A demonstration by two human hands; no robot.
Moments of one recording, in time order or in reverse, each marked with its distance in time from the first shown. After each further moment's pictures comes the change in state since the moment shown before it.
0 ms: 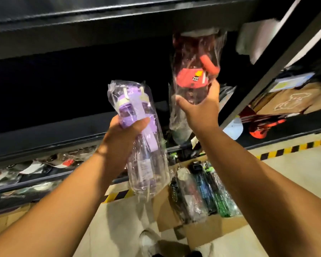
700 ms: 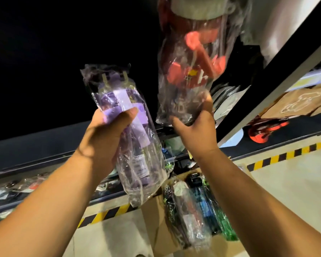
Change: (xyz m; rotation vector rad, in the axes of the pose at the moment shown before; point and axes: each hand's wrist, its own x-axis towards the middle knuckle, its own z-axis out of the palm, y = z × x) left_hand 0.072 -0.016 0.016 -0.047 0.075 0.033; right_hand 0.017 0.078 0.007 -0.203 -0.051 0.005
